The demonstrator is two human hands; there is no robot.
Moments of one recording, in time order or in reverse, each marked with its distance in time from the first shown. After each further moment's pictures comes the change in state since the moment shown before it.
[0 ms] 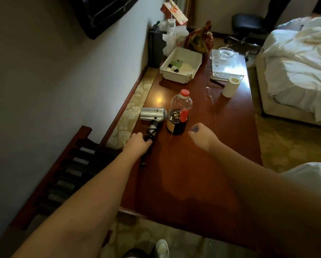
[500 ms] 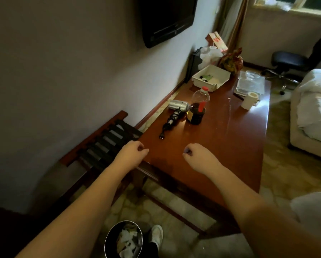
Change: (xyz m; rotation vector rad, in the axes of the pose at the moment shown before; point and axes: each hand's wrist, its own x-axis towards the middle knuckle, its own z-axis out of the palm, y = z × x) left_hand -0.307 -0.058 0.015 -0.200 0.229 -0.068; right_hand -0.226 0.034 0.024 -0.396 -0.184 -0.486
